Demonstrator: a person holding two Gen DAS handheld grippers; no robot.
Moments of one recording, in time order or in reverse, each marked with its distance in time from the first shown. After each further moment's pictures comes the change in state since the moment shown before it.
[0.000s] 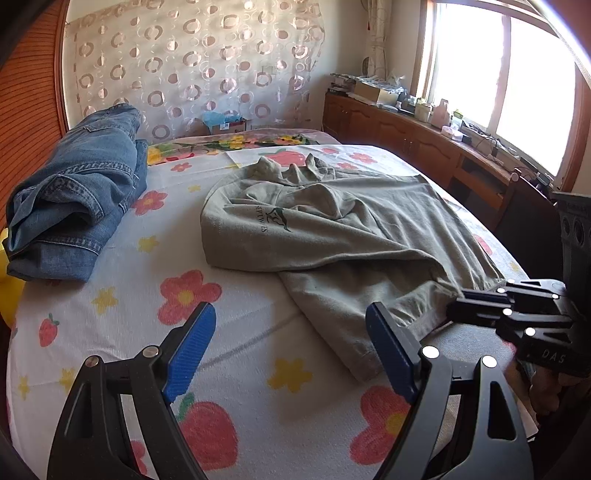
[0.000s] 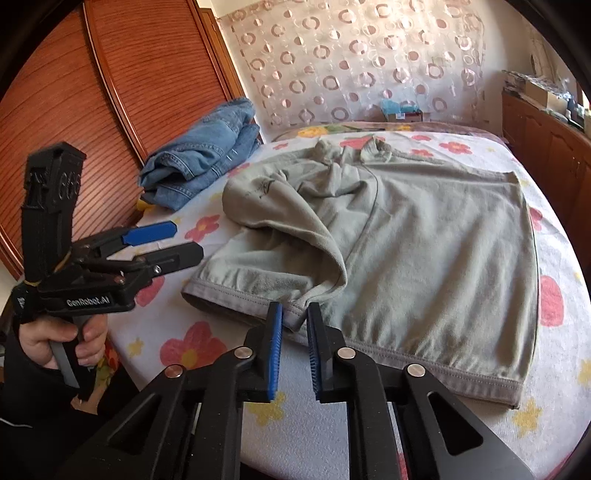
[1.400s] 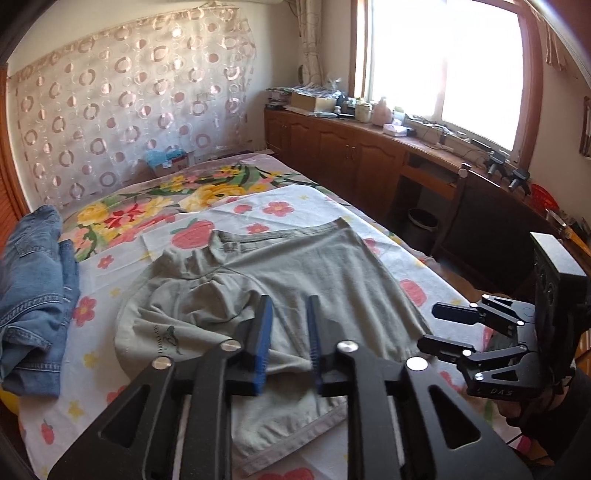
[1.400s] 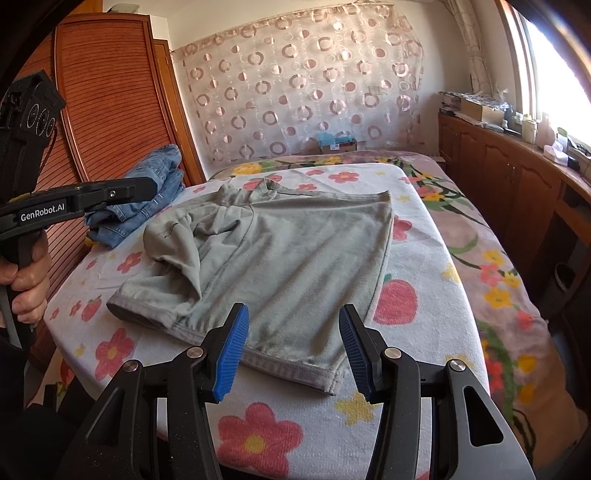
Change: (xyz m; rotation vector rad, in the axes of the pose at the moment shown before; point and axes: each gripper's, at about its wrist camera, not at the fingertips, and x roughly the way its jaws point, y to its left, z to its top) left arm -0.008 -0.087 0.082 0.184 -0.051 -0.114; right arm -0.076 -0.048 -0.027 0.049 -0.110 -0.216
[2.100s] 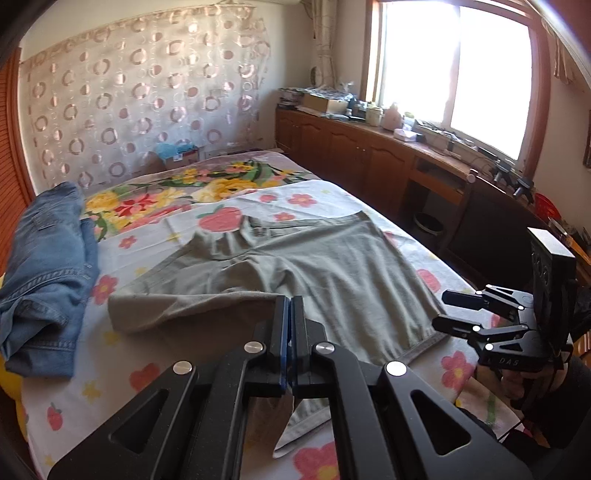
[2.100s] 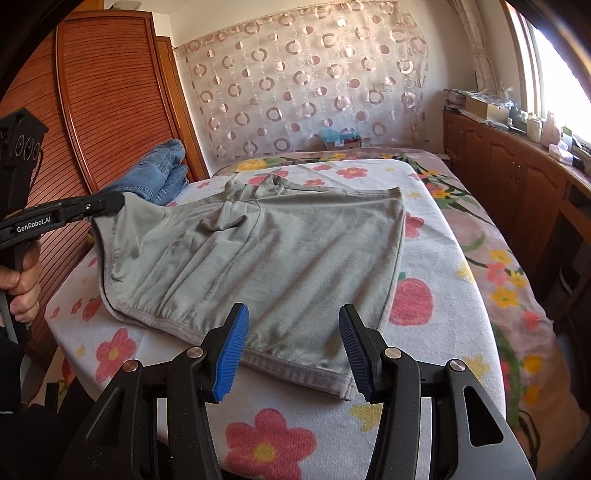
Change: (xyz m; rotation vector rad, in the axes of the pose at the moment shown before) left arm -0.013 0.031 -0.018 -0.039 0.000 -0.021; right arm 0.008 0.001 0.002 0.006 0.009 0.005
